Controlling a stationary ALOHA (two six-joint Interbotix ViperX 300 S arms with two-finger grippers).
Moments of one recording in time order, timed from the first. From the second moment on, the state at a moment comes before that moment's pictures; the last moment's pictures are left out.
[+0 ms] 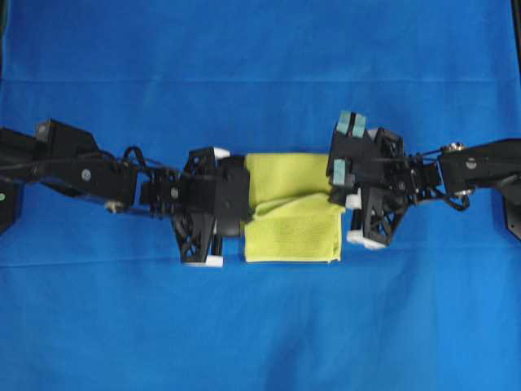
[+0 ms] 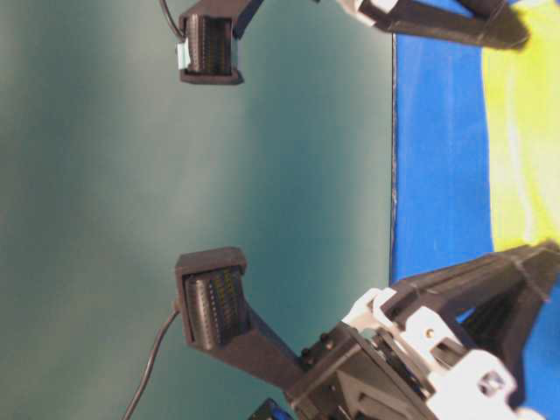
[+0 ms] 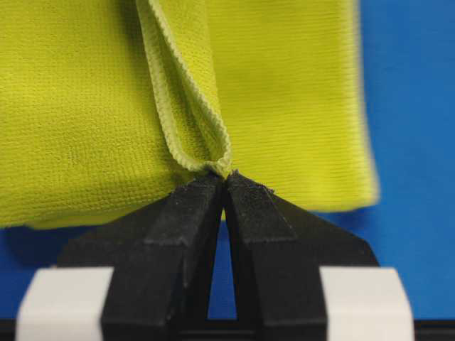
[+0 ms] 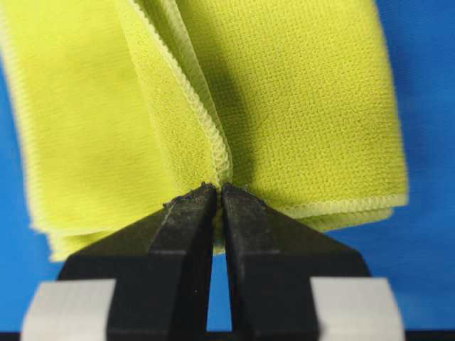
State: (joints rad) left arm -0.10 0.15 0.66 -0.03 -0.13 0.03; right arm 0.06 -0.10 0.83 -0.29 0.25 0.56
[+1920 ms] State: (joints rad) left arm -0.17 -0.45 0.87 -0.03 0.00 0.03; right arm 0.19 -0.55 0.85 -0.37 0.35 0.56
